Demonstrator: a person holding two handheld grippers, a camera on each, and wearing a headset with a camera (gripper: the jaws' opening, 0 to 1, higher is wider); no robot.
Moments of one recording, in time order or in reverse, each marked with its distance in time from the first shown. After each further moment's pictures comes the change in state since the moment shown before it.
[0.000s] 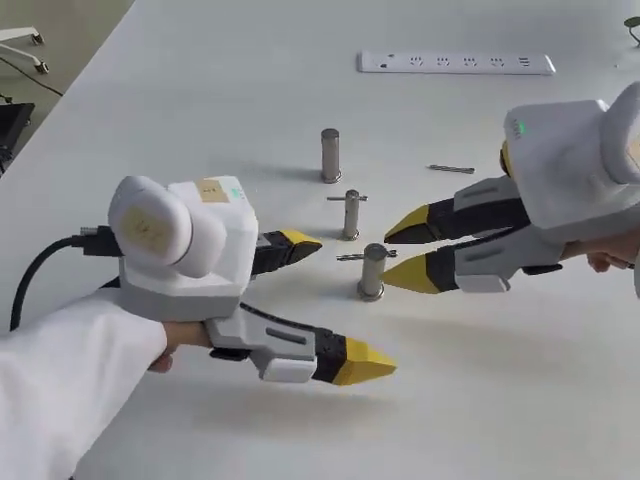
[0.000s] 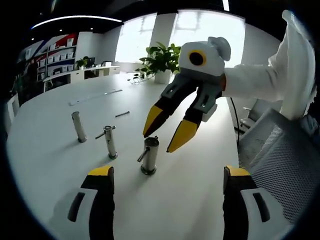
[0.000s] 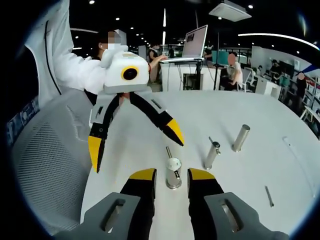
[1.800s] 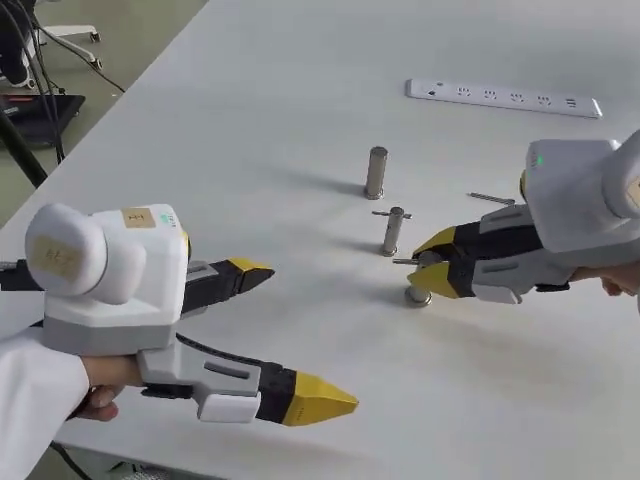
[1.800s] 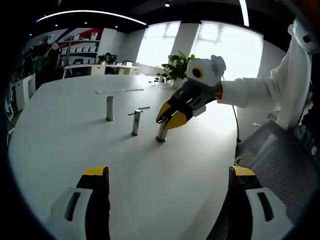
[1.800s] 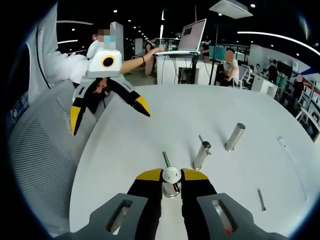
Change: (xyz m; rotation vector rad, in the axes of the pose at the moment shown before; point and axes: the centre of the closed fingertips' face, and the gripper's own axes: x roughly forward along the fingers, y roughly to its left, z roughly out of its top) left arm -0.065 0.011 -0.028 -0.136 -0.069 0.143; right arm 0.005 -0.028 -0.006 -0.022 0.058 -0.068
